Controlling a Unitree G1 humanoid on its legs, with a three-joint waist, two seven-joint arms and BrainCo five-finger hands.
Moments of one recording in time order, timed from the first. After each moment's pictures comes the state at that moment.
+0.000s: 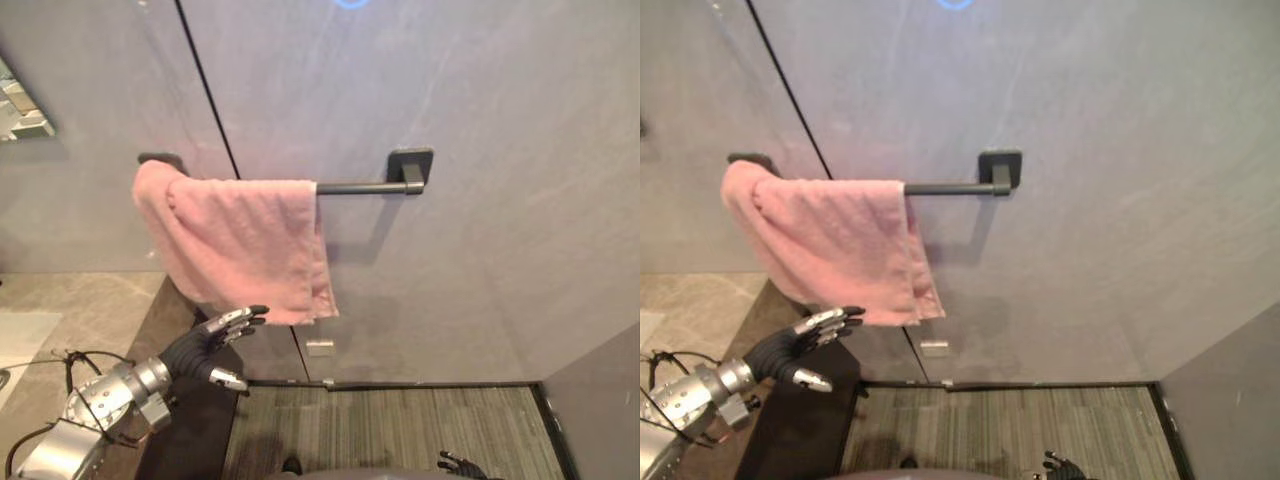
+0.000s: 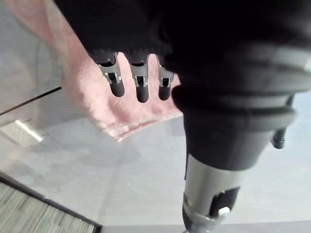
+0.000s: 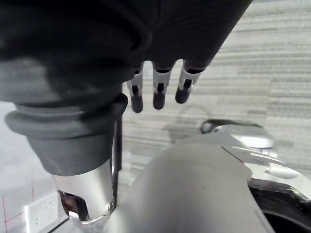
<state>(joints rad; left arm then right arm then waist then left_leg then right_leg) 0.37 0.90 -0.01 -0.23 -0.53 -0.16 -0.52 0.10 -0.21 -0.03 1.16 -0.01 -0.07 0.22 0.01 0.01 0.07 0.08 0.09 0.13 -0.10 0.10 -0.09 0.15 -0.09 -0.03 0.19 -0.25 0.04</state>
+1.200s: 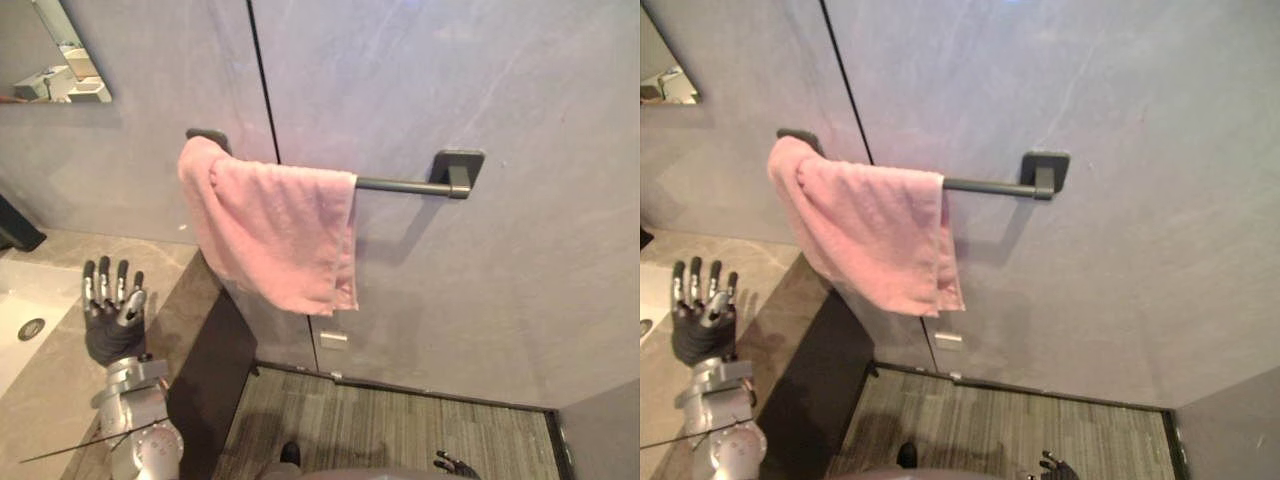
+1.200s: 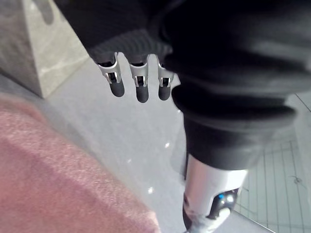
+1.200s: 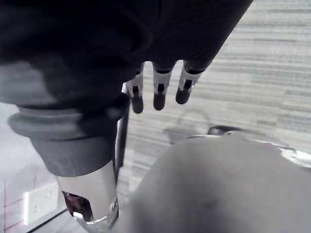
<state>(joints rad) 0.18 0.12 0.35 -0.02 -0.85 -0.34 -0.16 0.14 -0.16 -0.06 1.12 -0.01 -0.11 0.17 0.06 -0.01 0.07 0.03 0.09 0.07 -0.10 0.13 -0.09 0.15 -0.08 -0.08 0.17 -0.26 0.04</state>
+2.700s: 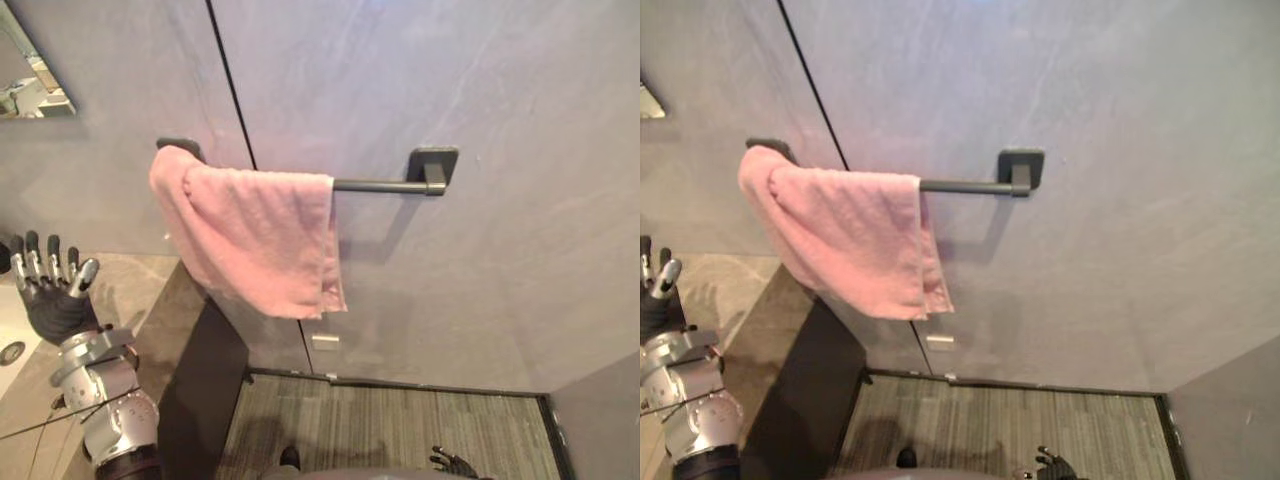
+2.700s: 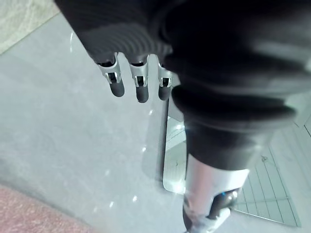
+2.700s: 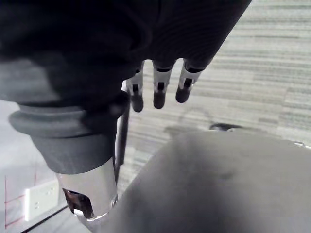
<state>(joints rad) 0.02 0.22 0.52 0.04 -0.71 -0.40 -0.05 0.12 -0.17 0.01 1.11 -0.01 -0.10 0.16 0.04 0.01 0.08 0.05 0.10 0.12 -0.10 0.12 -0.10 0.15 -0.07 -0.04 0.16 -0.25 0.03</state>
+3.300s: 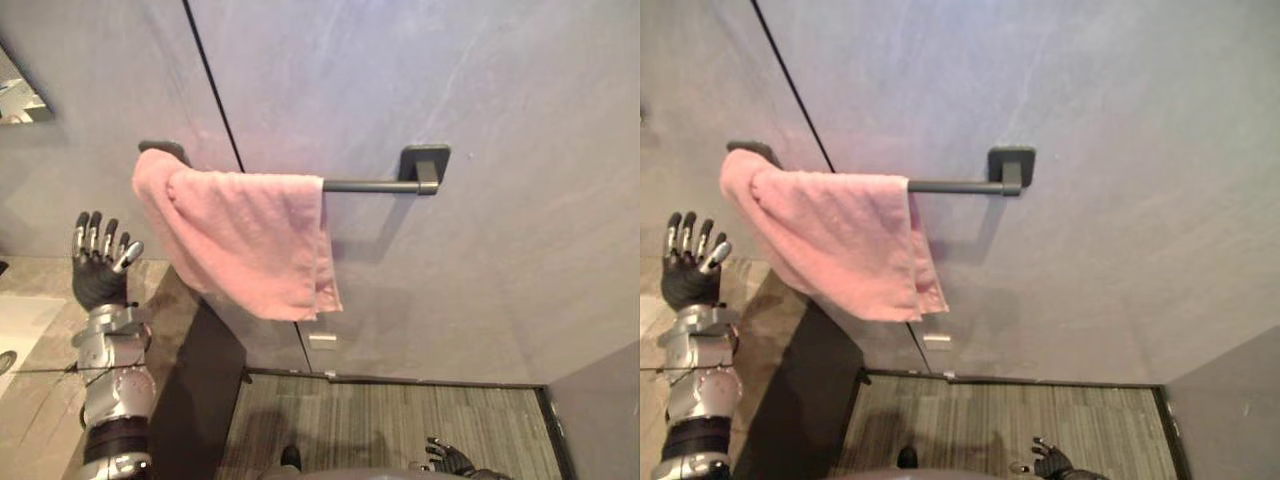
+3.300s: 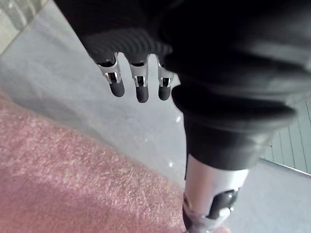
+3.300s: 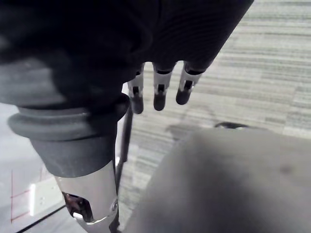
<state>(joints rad) -0.12 0.42 0.34 0.32 -0.78 -0.35 -0.13 0.12 -0.19 0.05 1.07 -0.01 -0.10 0.18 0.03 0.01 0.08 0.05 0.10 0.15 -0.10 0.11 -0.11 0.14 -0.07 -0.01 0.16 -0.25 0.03</state>
